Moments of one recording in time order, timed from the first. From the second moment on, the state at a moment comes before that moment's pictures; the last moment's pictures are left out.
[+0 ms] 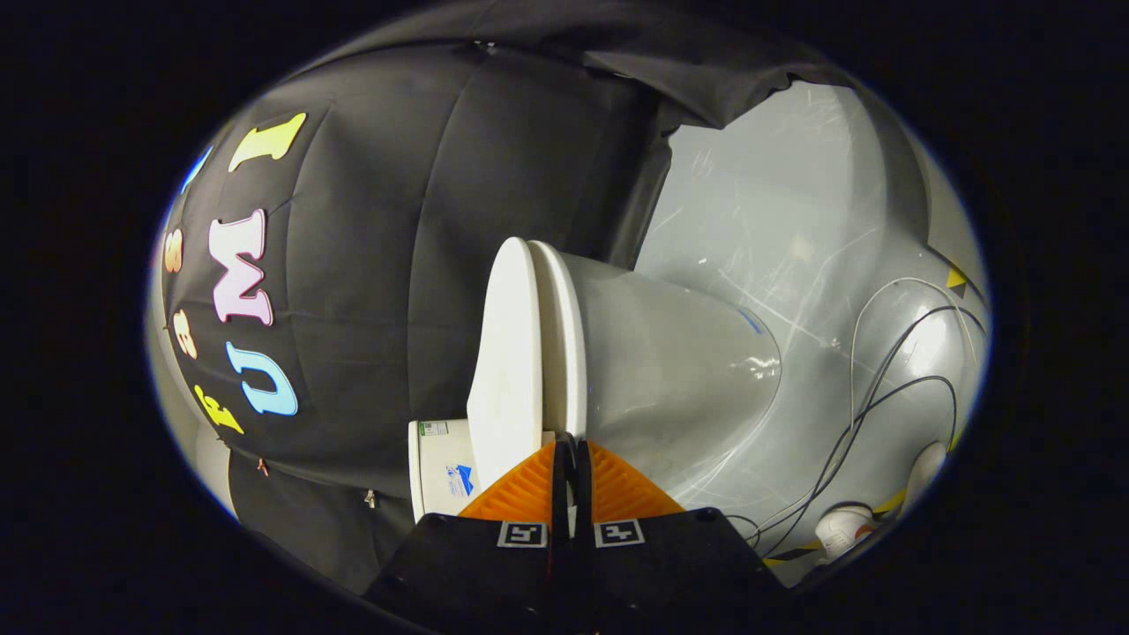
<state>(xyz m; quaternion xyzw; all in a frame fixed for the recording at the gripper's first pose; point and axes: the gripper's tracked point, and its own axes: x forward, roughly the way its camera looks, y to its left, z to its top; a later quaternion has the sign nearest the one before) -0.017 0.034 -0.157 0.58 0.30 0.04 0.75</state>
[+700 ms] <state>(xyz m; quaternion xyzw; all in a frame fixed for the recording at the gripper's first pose) -0.015 0.040 -0.107 0.46 0.30 0.03 0.83</state>
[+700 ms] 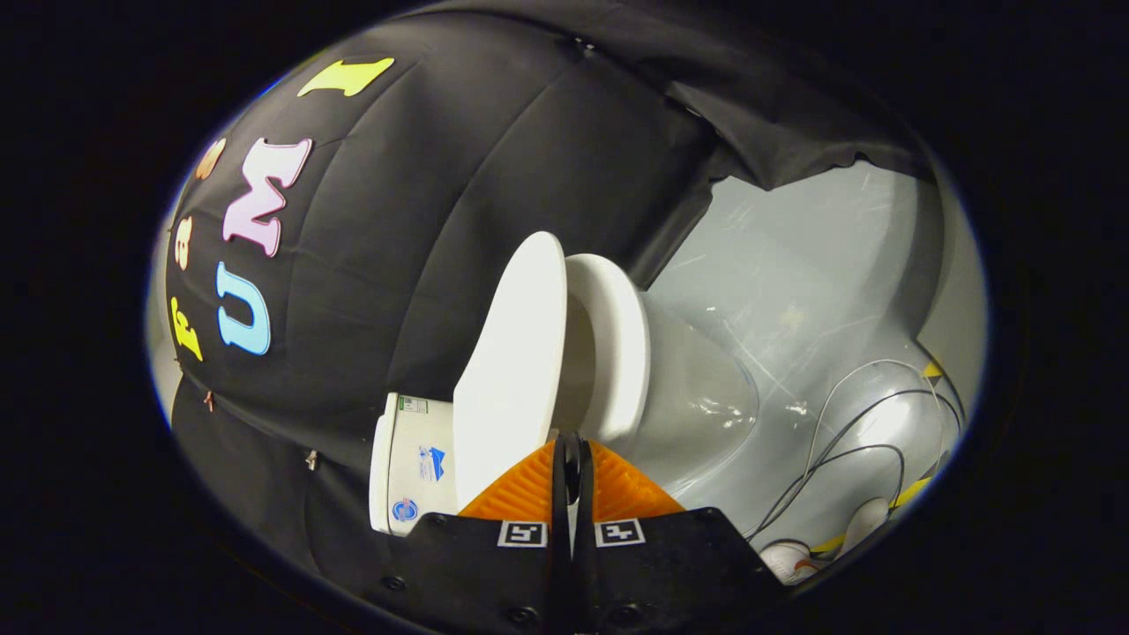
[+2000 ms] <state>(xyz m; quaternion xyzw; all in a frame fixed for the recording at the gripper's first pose) -0.027 0.135 0.066 0.30 0.23 0.06 0.93</state>
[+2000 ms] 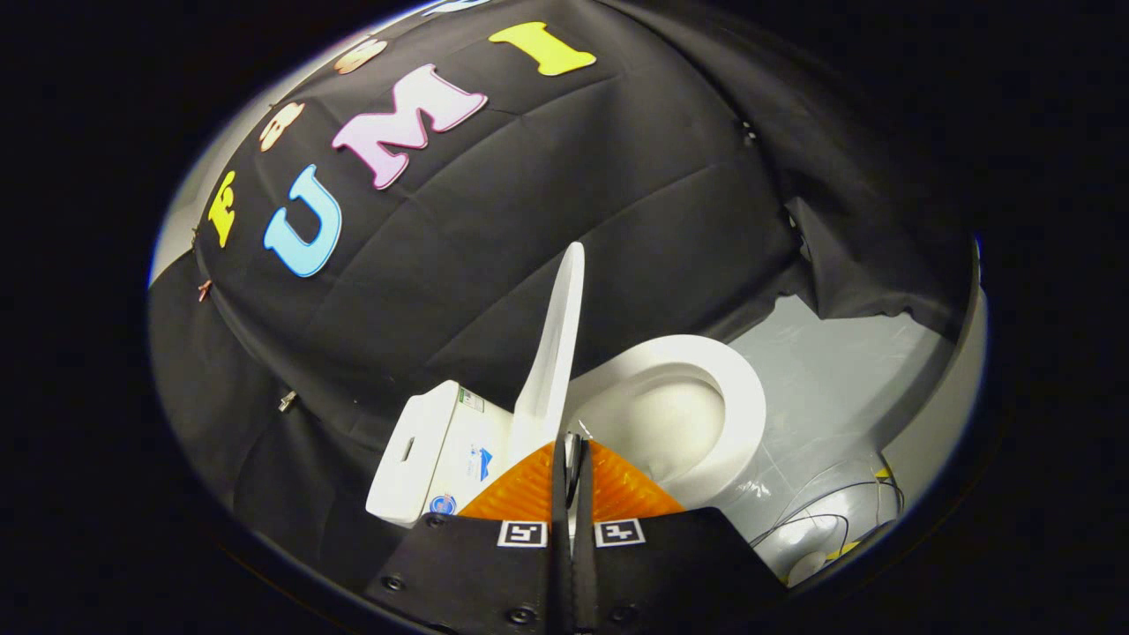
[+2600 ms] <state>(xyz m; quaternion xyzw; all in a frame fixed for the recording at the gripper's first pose) -0.036 0.217 0.127 0.17 0.20 0.04 0.96</state>
